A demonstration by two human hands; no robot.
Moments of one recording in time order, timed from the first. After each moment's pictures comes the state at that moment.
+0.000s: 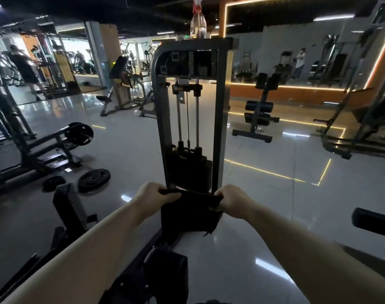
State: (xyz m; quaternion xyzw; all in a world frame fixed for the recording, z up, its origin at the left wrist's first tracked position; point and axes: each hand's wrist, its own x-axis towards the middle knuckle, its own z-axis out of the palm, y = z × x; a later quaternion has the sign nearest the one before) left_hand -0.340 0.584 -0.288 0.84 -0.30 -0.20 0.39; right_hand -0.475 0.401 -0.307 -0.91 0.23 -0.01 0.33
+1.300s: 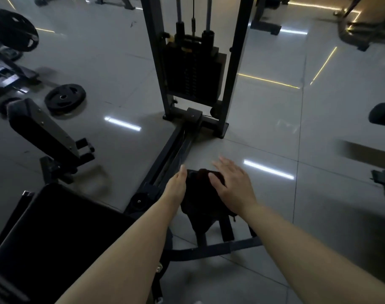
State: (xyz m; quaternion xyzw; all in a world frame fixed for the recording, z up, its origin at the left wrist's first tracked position) left_hand -0.247 0.623 -0.585 0.76 -0.07 -0.44 0.47; right_hand -0.373 0.519 -0.593 -0.90 0.34 -0.05 0.28
